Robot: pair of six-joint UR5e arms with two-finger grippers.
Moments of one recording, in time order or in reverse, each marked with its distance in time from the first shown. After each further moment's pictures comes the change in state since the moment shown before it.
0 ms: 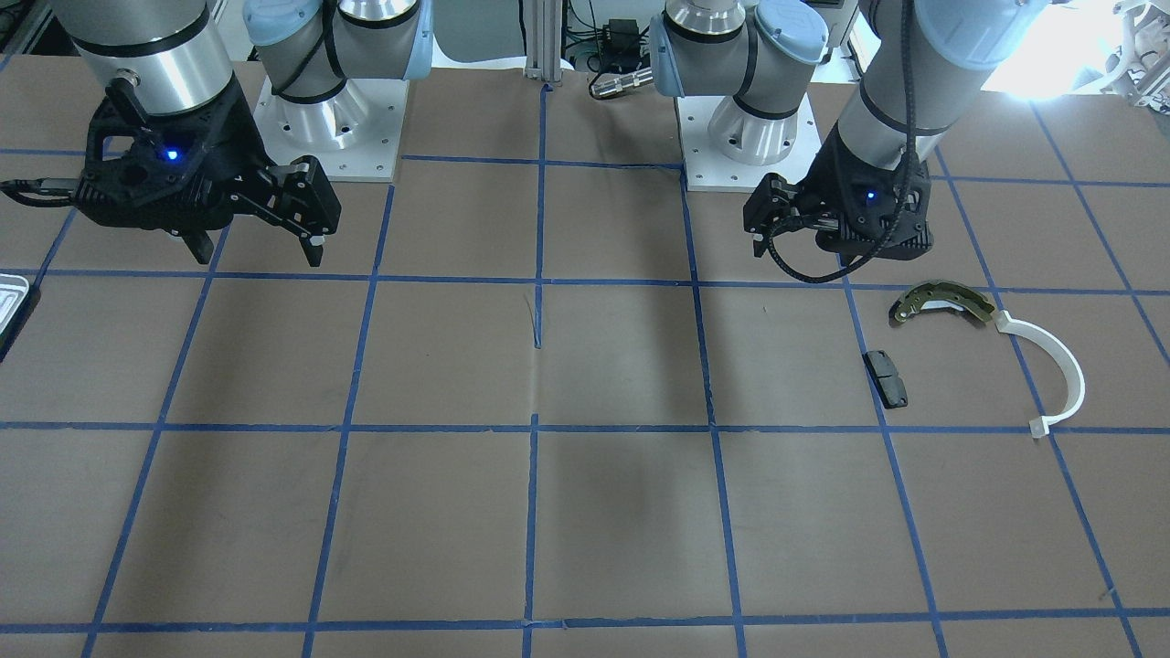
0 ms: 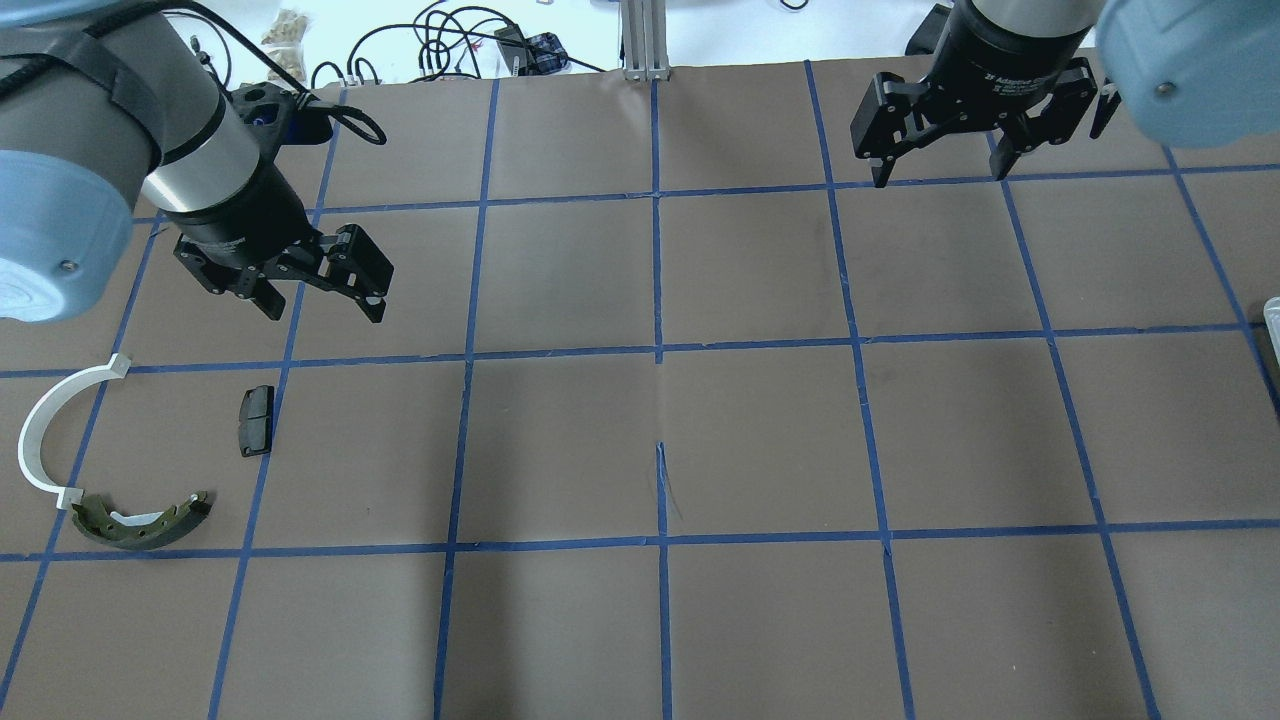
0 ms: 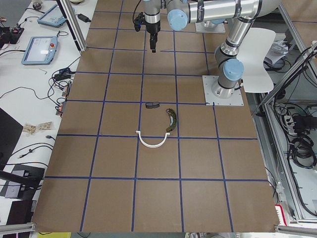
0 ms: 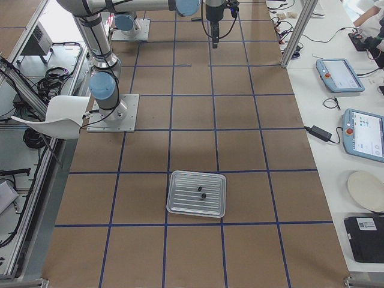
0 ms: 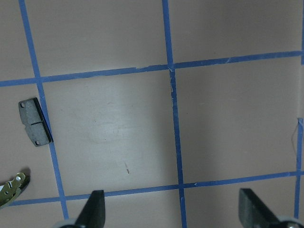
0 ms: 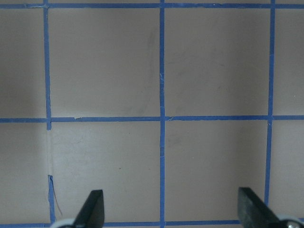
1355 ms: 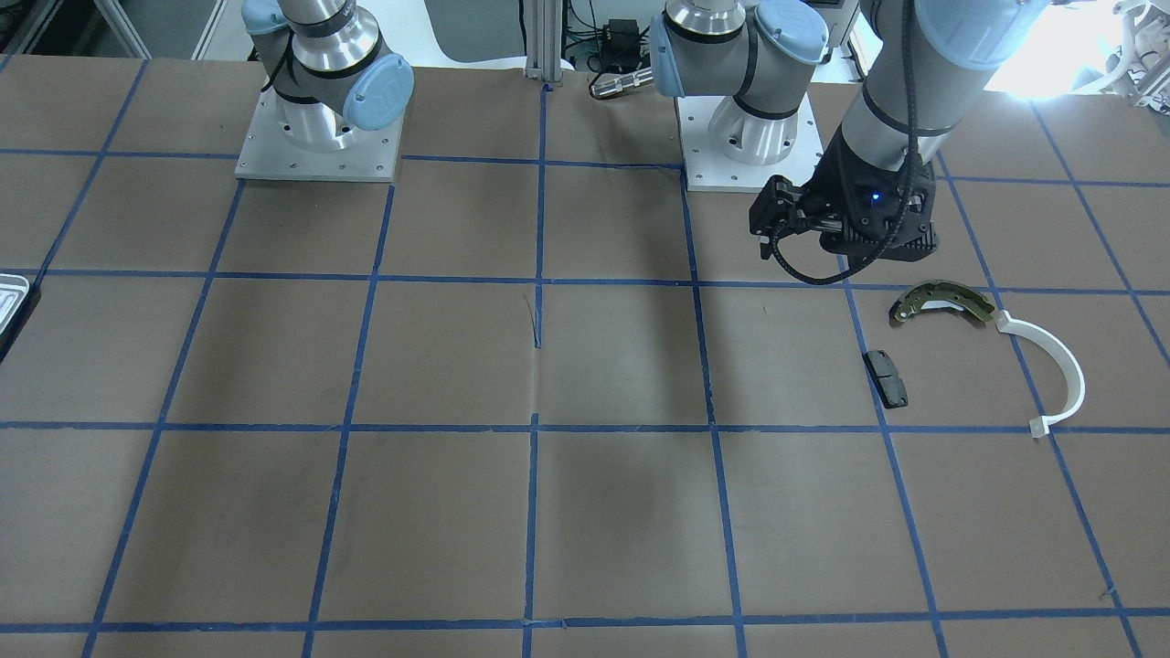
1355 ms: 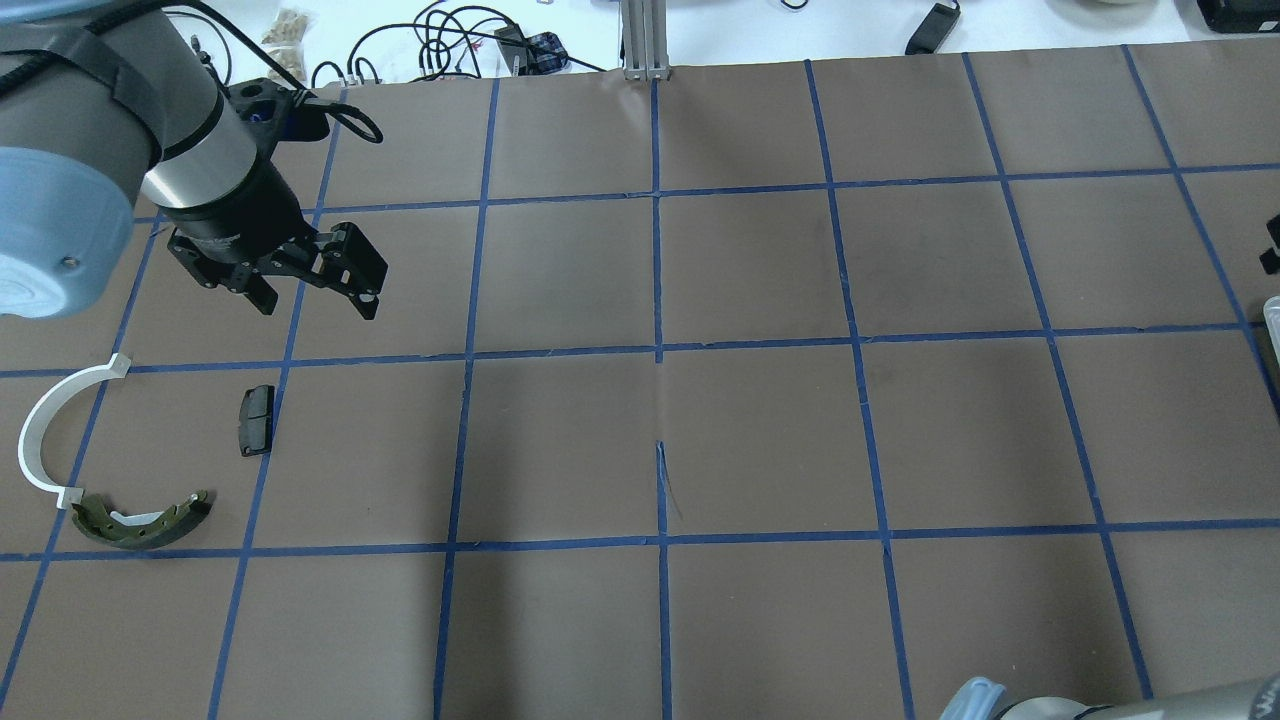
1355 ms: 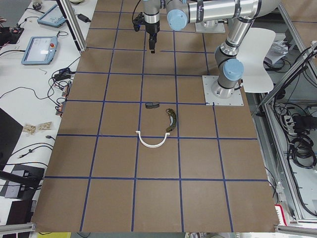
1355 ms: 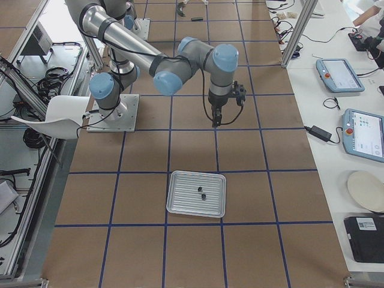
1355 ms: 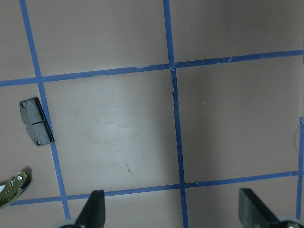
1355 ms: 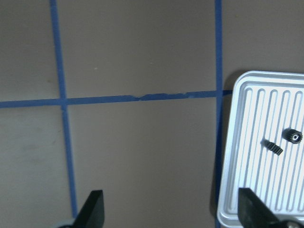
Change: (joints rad) left arm 0.001 -0.003 0.003 0.010 0.024 0.012; right arm -0.763 0.154 0.202 -0.289 0.003 -0.708
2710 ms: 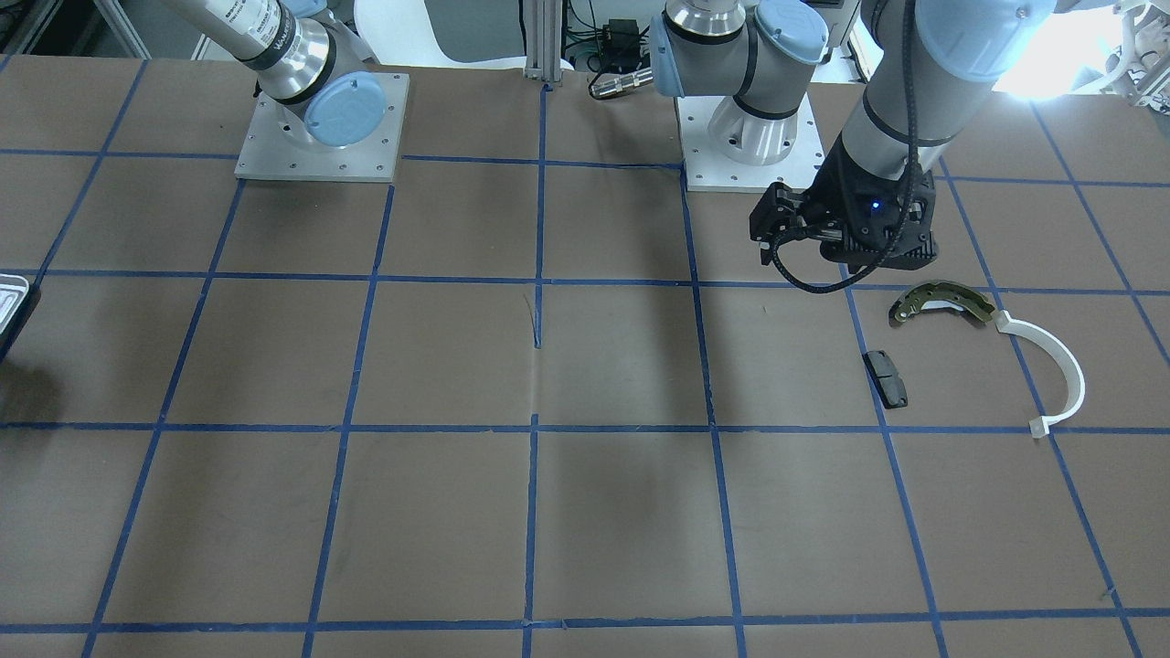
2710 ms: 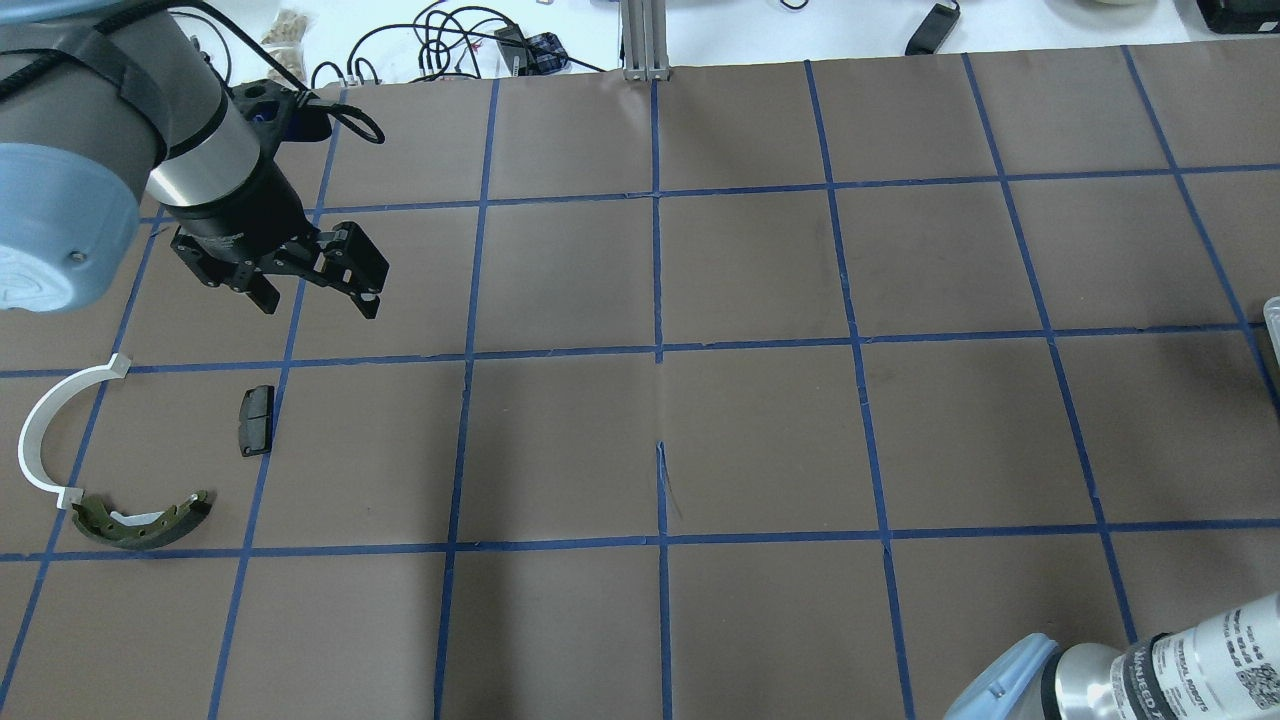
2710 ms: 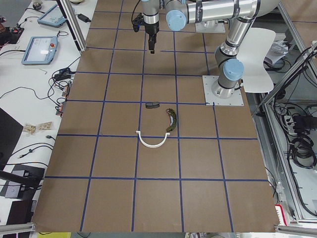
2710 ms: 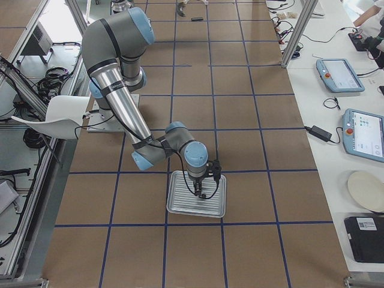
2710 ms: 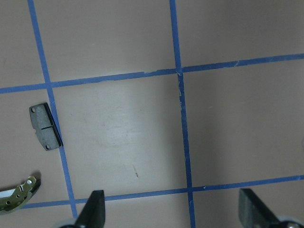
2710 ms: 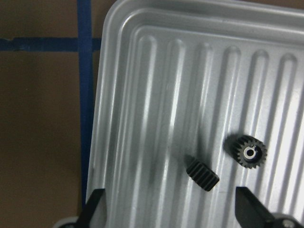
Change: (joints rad) left arm 0.001 -0.014 0.003 0.001 0.001 0.000; right arm -0.244 0.285 0.088 -0.371 0.077 -0.317
